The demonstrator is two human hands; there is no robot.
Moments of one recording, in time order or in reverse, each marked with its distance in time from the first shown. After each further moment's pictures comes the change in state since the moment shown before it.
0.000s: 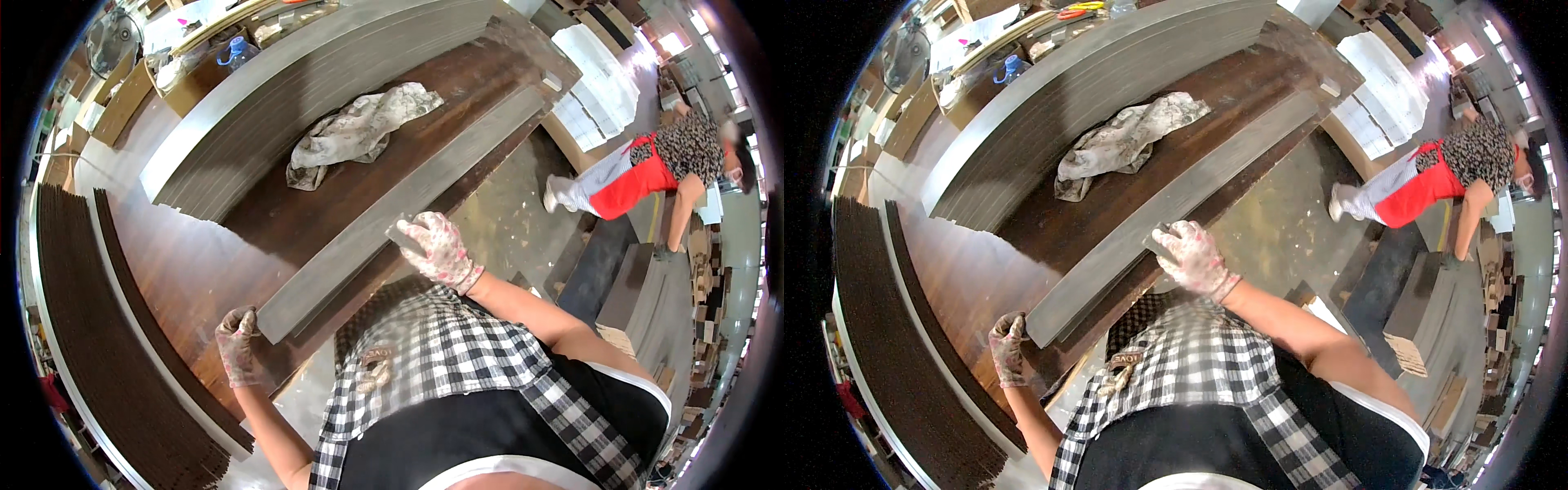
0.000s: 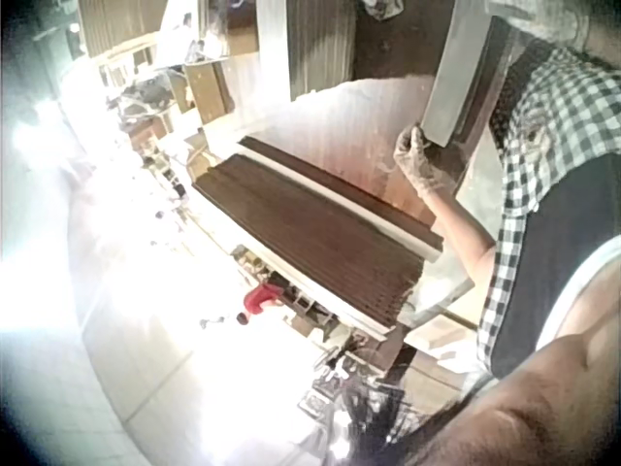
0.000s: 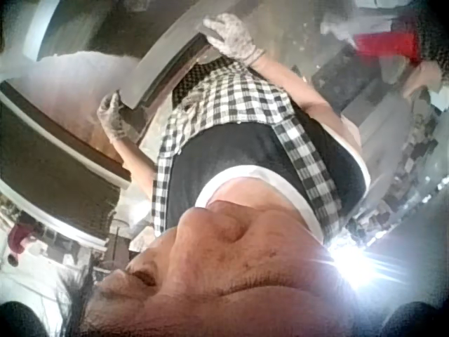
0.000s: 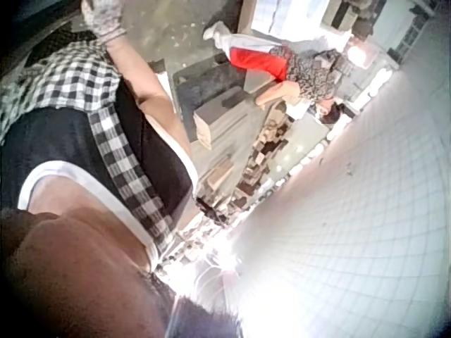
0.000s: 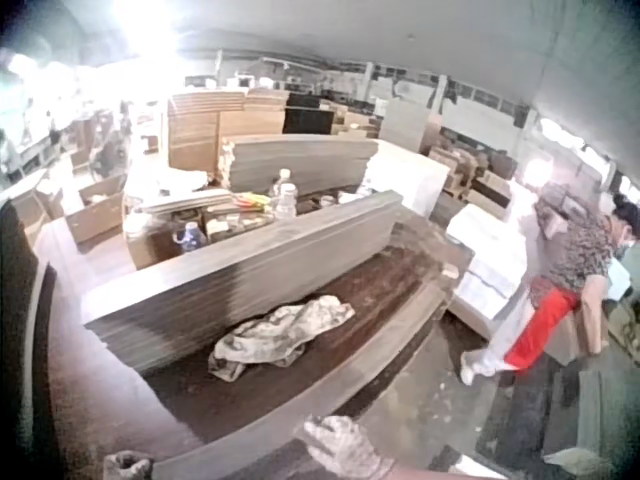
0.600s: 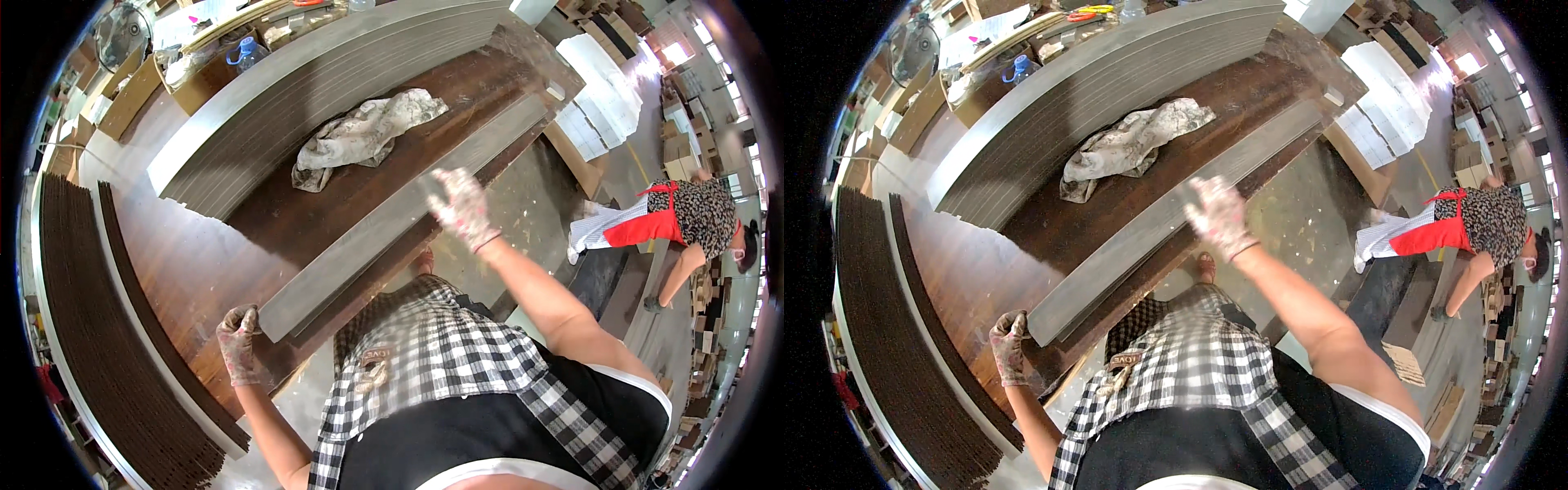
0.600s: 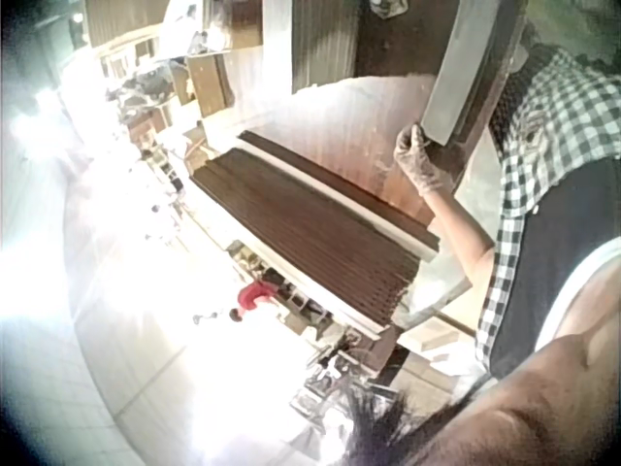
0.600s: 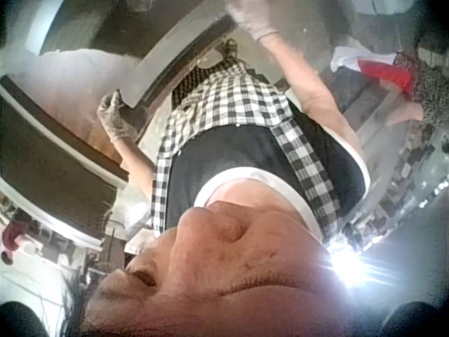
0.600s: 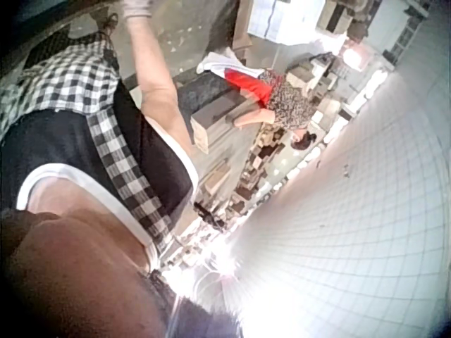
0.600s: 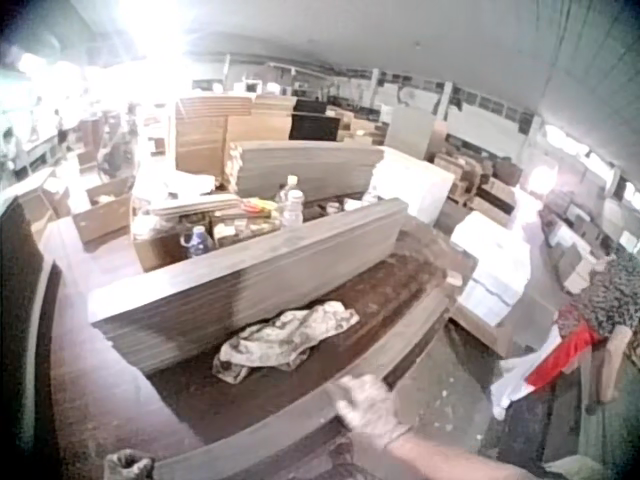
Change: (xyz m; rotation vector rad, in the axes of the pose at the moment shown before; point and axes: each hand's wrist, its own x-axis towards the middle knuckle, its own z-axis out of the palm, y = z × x) left_hand 0.001 -0.005 -0.005 0.030 0.046 0.019; right_hand 0.044 0.046 -0.023 -0.298 0.189 0.084
